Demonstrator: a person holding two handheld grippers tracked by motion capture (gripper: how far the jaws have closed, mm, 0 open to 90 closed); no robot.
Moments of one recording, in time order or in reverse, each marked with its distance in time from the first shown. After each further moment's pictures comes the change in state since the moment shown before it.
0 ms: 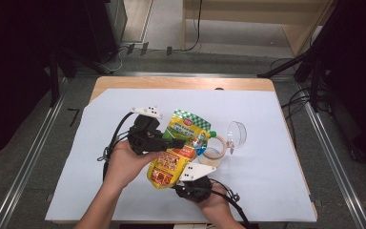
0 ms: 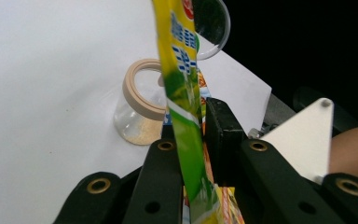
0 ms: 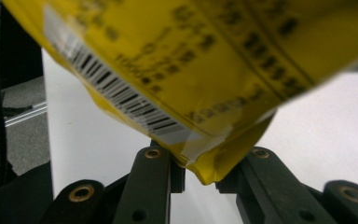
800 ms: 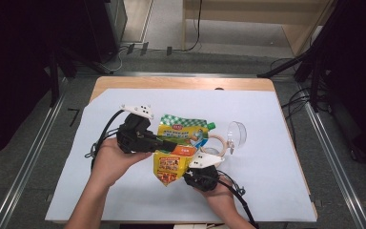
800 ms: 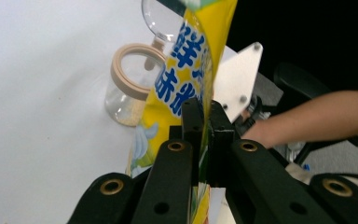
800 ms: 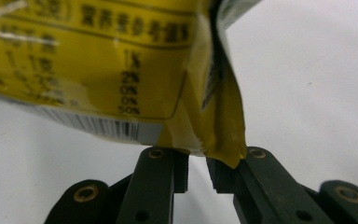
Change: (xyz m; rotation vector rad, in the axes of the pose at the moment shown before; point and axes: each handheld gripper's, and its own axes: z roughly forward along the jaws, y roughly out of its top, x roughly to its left) left arm -0.001 0.002 -0.026 0.051 -0.060 0.046; right arm -0.035 -0.008 -0.002 0.001 -0.103 0.090
